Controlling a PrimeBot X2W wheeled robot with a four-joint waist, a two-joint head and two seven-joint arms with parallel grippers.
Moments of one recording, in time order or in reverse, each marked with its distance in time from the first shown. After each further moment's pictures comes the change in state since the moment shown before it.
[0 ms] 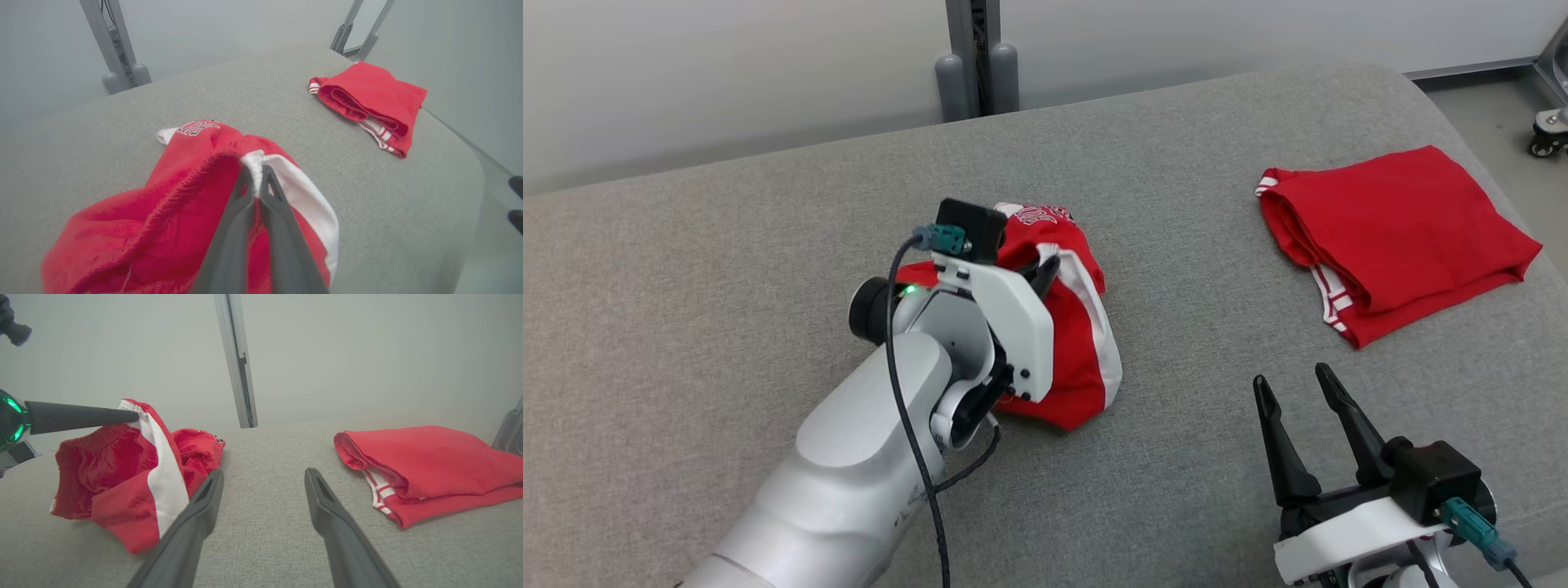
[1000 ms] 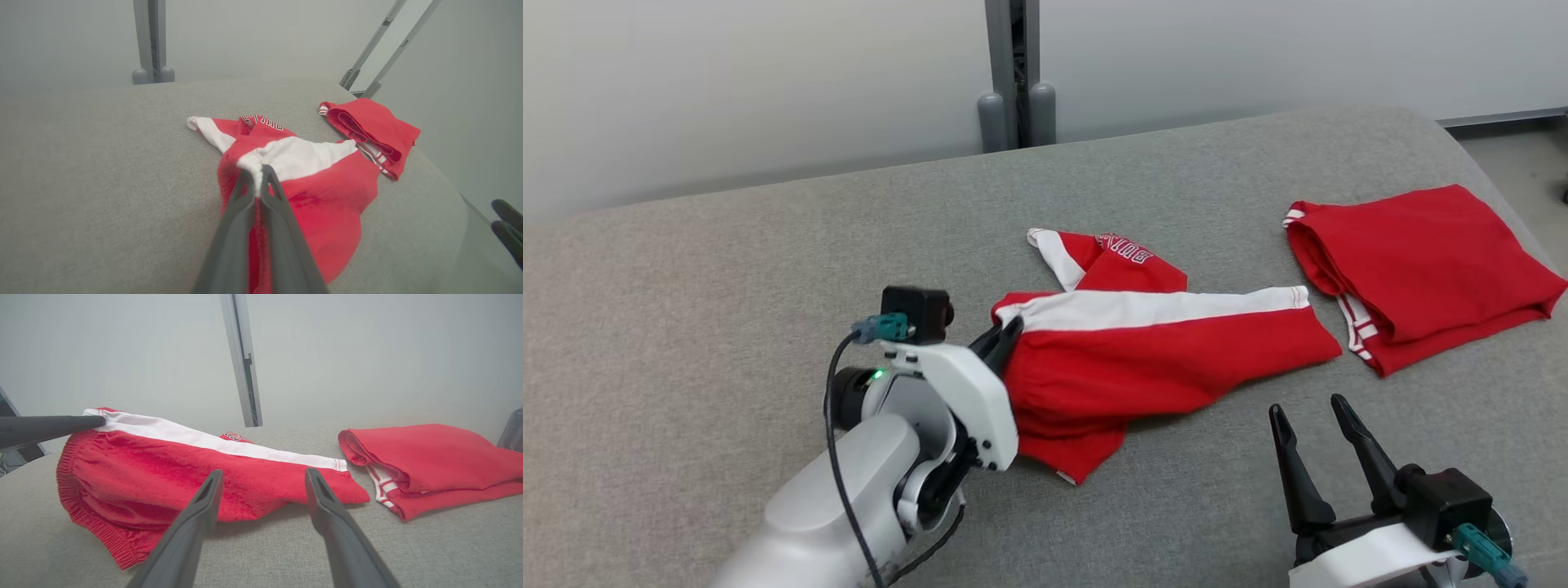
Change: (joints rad) left arm 0.076 0.108 -0.172 -0.062 -0.336 0.060 -0.239; right arm 0.056 -0.004 -0.021 0.010 -0.001 0.000 0.000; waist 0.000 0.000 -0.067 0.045
